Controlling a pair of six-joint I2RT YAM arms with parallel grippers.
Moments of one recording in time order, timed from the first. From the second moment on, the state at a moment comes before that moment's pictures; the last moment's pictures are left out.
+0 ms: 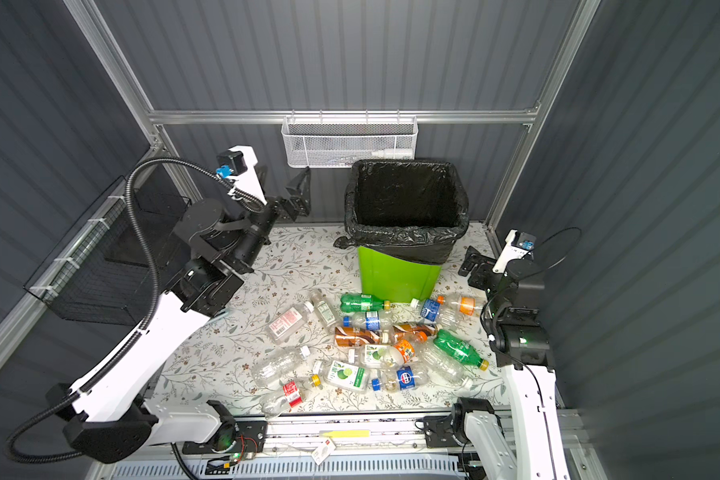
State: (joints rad) left arm -0.71 1.31 1.61 -0.03 -0.37 -0.08; right arm -0.09 0.80 1.03 -0.46 0.05 0.24
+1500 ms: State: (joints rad) left arm -0.33 1.30 1.17 -0.40 -0.31 -0.48; right arm 0.82 1.02 0.89 -1.04 0.11 -0.63
